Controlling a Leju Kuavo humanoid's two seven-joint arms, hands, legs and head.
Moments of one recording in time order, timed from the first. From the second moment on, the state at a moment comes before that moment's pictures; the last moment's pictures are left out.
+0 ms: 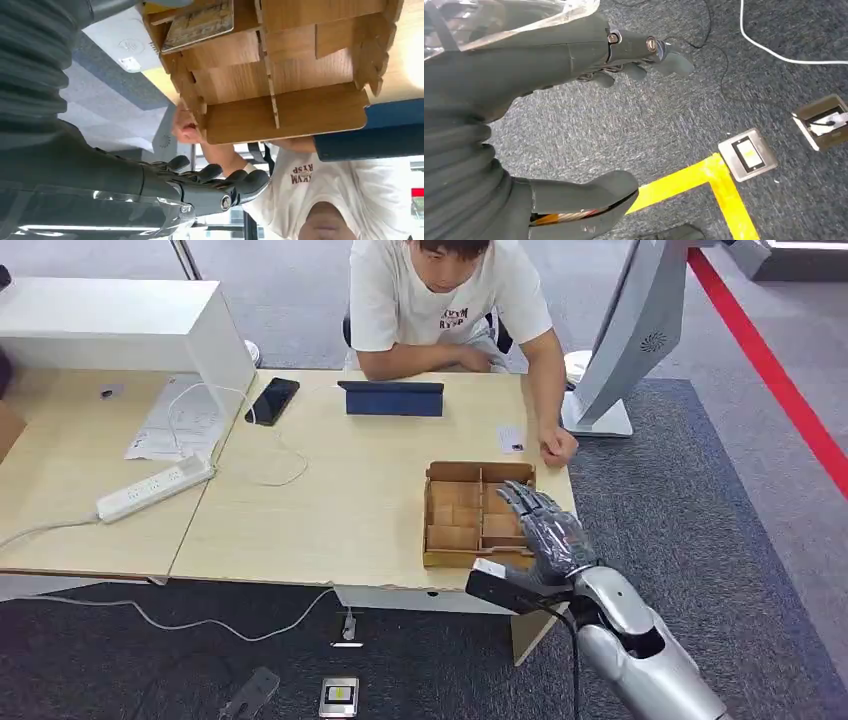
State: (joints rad) left arm -0.22 0.17 -0.94 -0.27 0.67 0.40 -0.22; right arm -0.45 -0.29 0.67 -1.23 0.91 0.02 0.02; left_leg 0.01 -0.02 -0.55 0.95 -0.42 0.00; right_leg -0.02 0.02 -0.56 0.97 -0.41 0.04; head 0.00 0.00
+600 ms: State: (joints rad) left arm -0.24 0.18 -0.94 -0.27 0.66 0.40 -0.19; right arm -0.43 -0.21 0.72 -1.16 0.95 -0.08 0.01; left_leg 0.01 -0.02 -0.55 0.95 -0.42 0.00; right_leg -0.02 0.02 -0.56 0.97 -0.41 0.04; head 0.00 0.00
